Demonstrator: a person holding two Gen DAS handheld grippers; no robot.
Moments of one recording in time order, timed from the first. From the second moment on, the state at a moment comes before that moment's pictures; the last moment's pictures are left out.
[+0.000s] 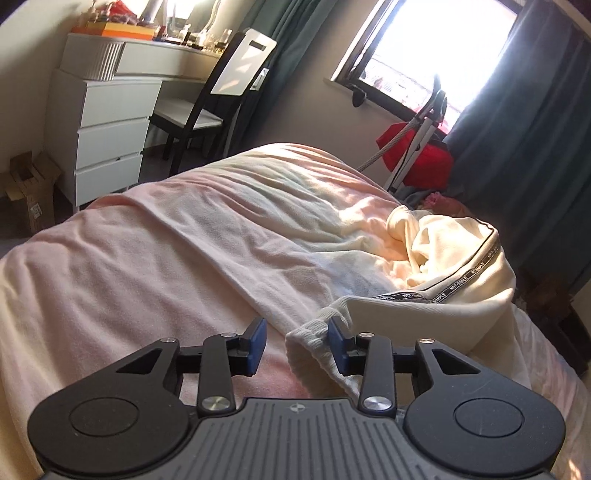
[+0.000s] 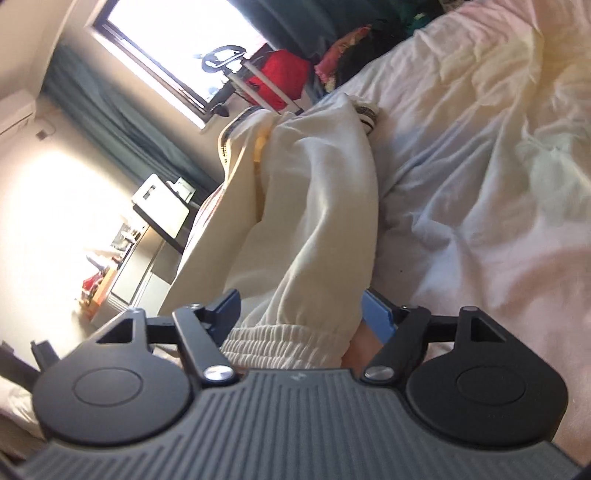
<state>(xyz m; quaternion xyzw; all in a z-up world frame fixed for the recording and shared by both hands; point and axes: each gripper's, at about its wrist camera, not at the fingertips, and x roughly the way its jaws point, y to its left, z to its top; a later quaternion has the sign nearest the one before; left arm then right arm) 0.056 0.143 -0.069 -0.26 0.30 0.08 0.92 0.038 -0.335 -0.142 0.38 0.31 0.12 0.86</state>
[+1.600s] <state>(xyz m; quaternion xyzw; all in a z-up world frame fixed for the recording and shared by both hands) 0.375 0.284 0.004 -0.11 0.27 0.25 0.92 0.230 0.028 -0.196 0.43 0.41 0.37 0.71</state>
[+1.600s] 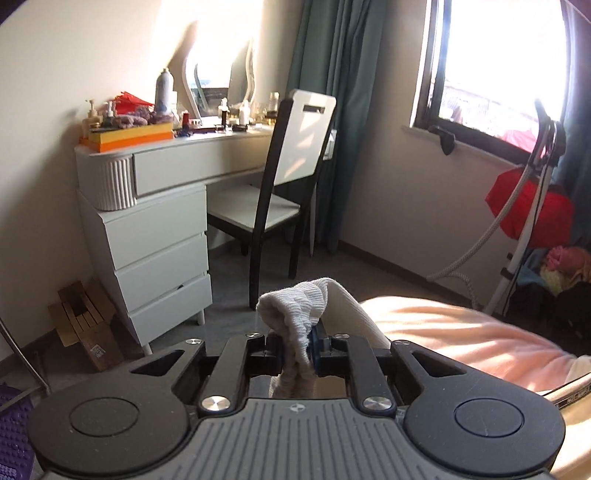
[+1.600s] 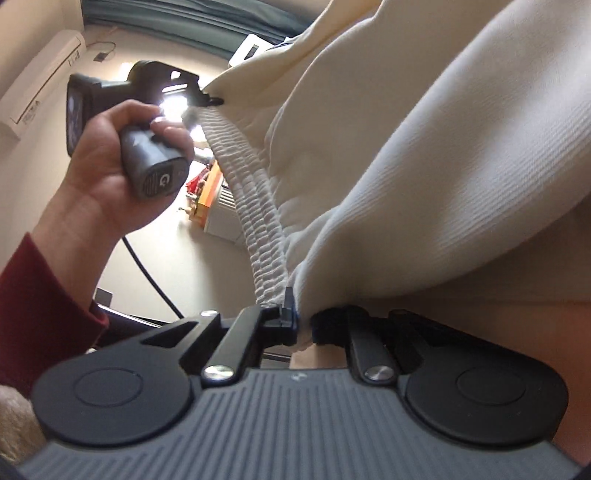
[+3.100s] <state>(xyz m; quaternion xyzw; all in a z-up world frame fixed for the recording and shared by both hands) 0.411 -0.257 -0.048 -0.01 0.32 -0.05 0.94 0.158 -0.375 -0.138 0.26 0.23 0.01 0.94</state>
